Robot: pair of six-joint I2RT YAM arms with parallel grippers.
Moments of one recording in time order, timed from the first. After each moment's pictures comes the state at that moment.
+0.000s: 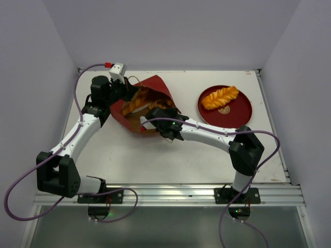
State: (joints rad) left arm -0.21 1.35 1.05 0.06 0.39 -0.18; right arm 0.99 1.80 1.39 -0.51 0.71 -0.93
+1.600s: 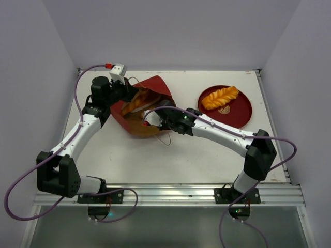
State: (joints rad) left arm -0.21 1.35 1.04 0.07 0.40 -0.18; right arm 0.94 1.68 1.42 -0.69 0.39 -0.70
